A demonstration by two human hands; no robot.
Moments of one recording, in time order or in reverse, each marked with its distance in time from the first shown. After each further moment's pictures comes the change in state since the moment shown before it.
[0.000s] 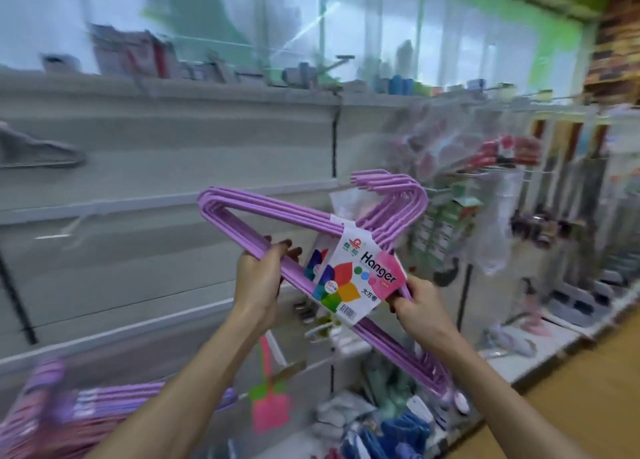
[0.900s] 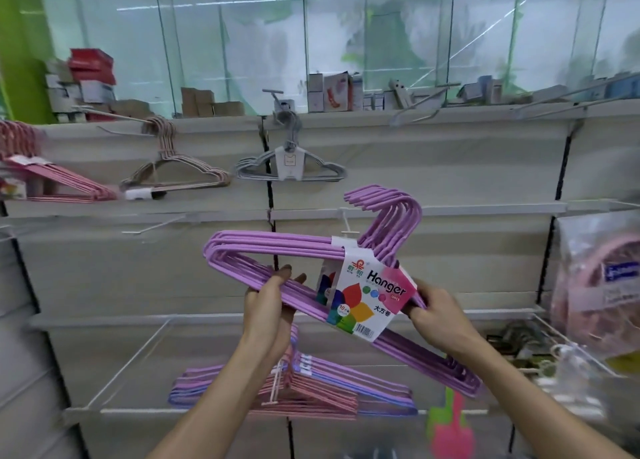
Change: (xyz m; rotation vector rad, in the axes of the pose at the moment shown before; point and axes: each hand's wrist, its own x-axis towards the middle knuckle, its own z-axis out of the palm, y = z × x) left_hand -0.035 0.104 -0.345 -0.256 0.452 0.098; right_hand -0.061 -0.180 0.273 -0.035 -0.453 -0.333
